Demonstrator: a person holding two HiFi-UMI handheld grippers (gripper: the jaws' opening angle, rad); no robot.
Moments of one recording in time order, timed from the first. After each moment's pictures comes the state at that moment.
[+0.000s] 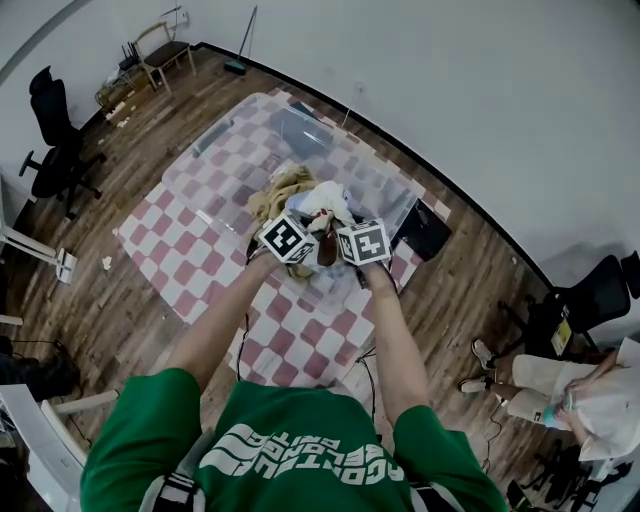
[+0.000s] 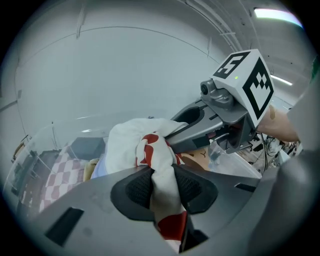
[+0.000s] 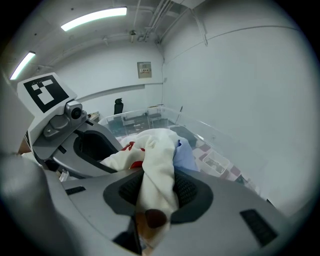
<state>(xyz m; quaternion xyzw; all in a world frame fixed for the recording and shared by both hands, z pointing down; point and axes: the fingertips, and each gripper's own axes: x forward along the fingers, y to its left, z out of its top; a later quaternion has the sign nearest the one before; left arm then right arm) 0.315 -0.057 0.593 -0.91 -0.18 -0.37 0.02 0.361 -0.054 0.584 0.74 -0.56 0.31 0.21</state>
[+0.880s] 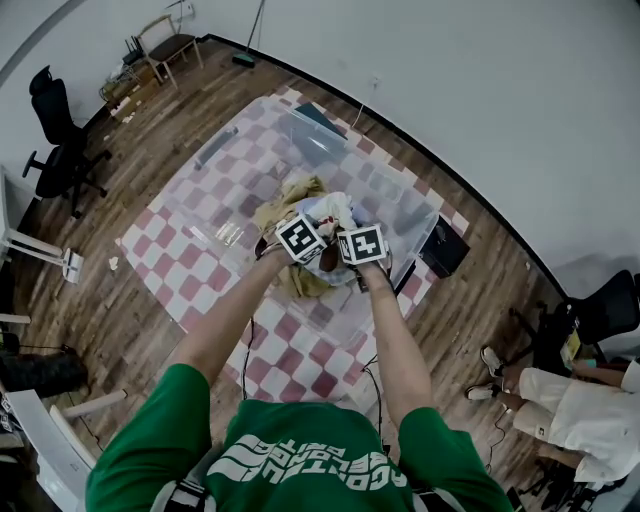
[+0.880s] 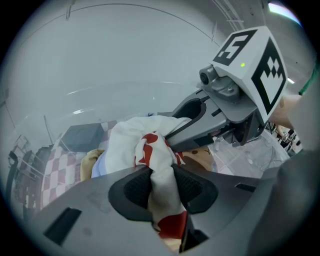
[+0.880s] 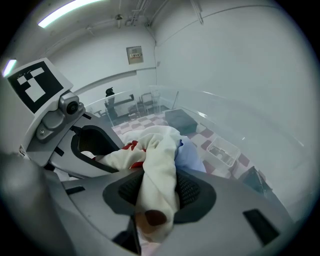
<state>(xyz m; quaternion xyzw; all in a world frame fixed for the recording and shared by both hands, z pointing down) 0.359 -0.109 0.668 -0.87 -0.20 -0.45 0.04 0.404 -0.100 0.658 0.73 -0.53 0.38 0.23</state>
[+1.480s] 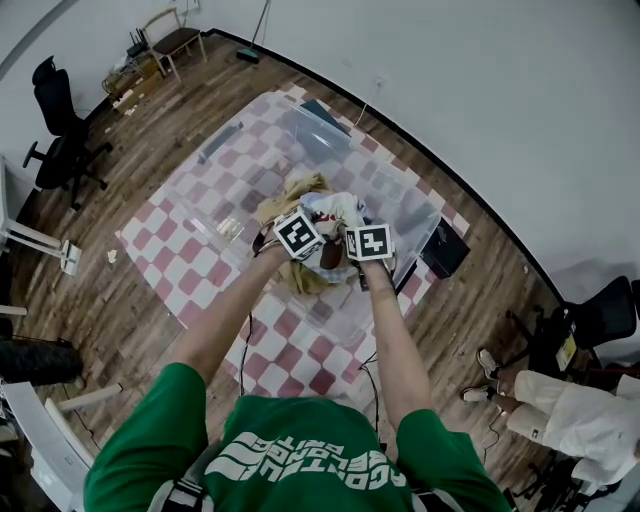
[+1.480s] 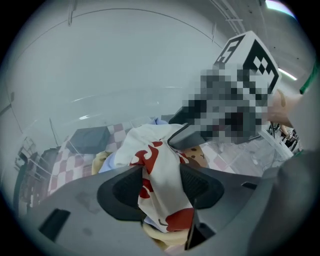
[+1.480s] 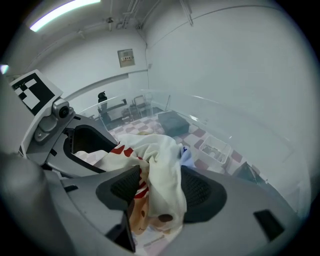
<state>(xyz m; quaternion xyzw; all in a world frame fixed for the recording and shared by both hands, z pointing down) 0.354 -0.122 0.657 -0.88 -0.18 -0.44 0.05 0.414 -0.091 0.649 0.75 -0.49 0.39 0.20</state>
